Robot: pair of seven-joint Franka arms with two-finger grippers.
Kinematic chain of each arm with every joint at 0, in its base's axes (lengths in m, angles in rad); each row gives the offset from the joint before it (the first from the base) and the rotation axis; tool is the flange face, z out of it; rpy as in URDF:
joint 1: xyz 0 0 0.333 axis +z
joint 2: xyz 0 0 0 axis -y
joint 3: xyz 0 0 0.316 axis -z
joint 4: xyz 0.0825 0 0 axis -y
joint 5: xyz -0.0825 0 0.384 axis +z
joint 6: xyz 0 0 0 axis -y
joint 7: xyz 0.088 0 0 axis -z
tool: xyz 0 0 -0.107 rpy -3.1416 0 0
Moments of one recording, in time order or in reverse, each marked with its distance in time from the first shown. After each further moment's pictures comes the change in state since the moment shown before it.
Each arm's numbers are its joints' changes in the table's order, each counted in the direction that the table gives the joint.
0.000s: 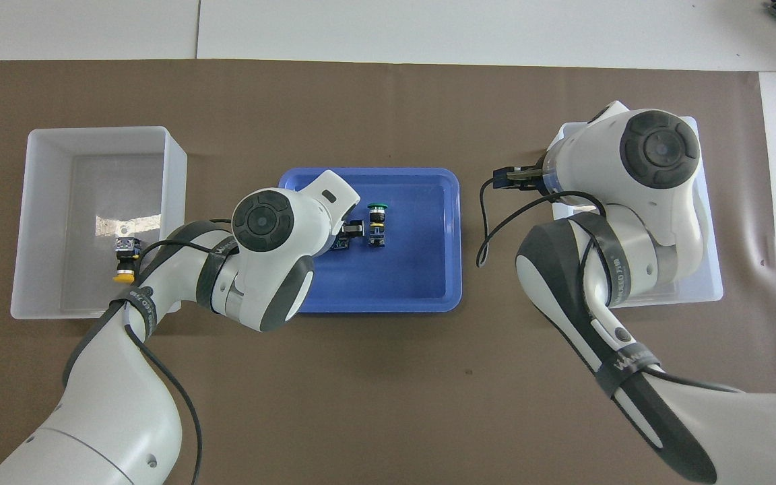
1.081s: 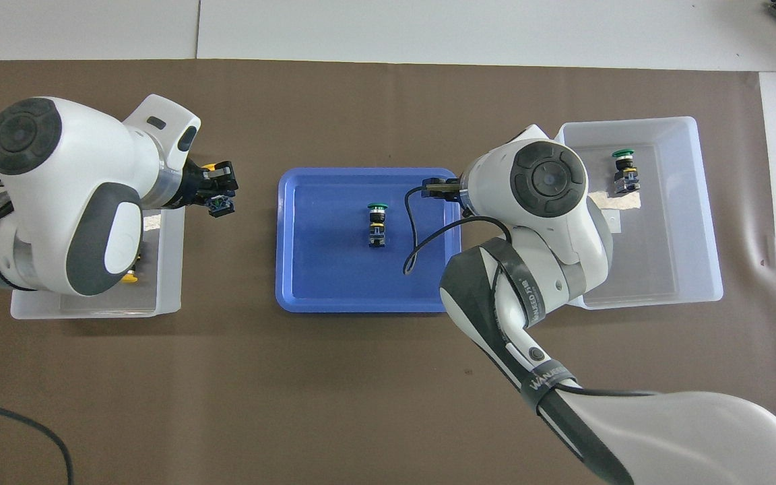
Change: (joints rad) left arm 0.293 0.230 -0.023 0.097 -0.055 -0.397 0.074; right arm 0.148 -0.078 -0.002 0.053 0.000 0.060 0.207
